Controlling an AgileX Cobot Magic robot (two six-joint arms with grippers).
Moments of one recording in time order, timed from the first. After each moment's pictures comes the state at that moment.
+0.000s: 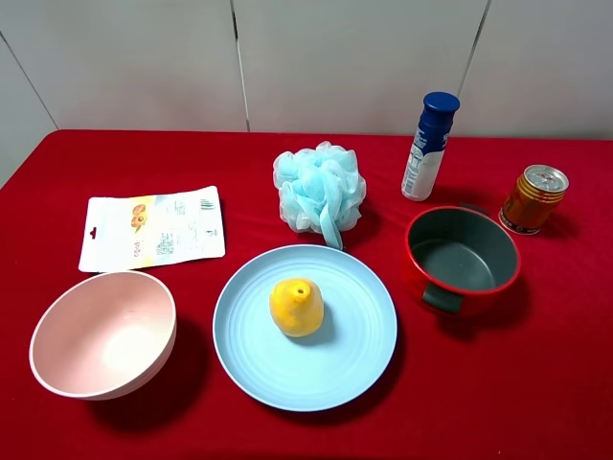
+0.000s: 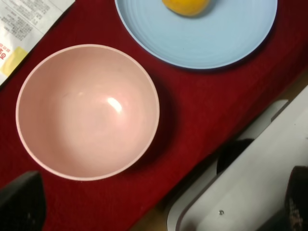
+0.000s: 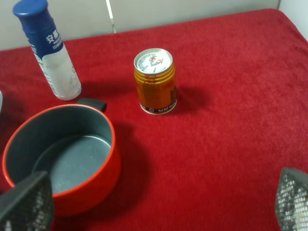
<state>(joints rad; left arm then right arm) -0.90 0.42 -0.70 0.08 1.17 -0.17 -0.03 -0.01 -0.50 -0.06 1.03 0.11</state>
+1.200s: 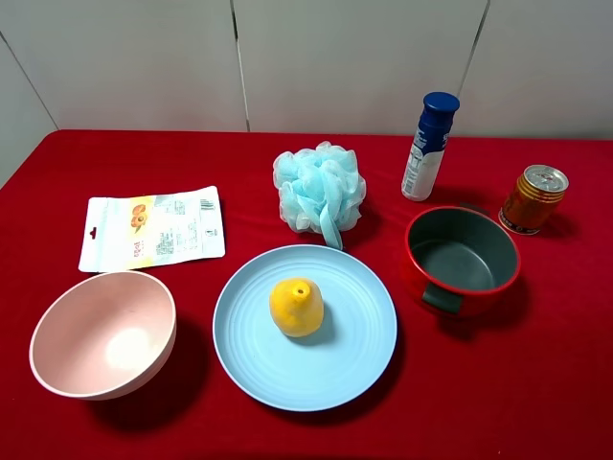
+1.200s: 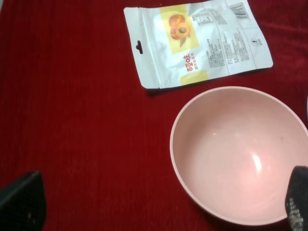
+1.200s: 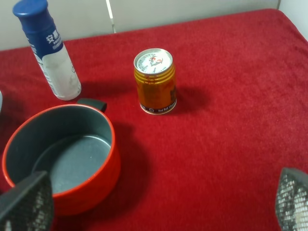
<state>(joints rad) 0.00 0.06 -0.49 0.00 1.07 0.04 -0.03 -0.01 -0.50 -0.06 1.03 0.11</state>
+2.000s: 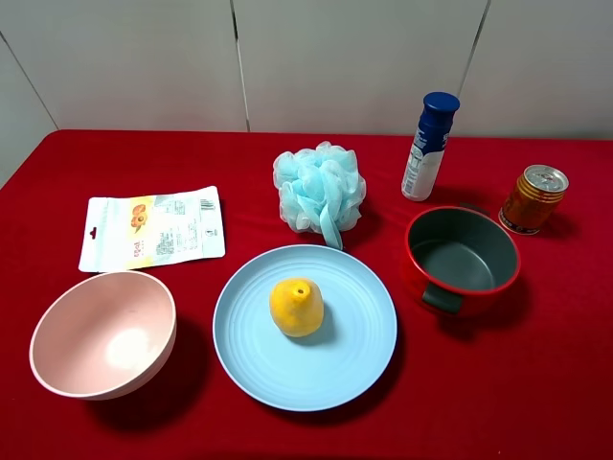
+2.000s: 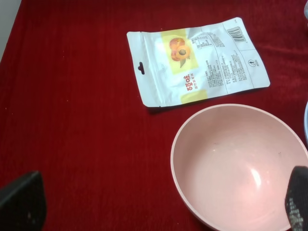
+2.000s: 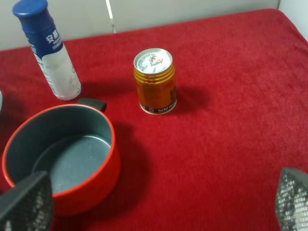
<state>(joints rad) 0.01 0.00 -0.49 0.00 1.06 0.04 -0.03 -0.01 -0.50 -0.06 1.03 0.11</state>
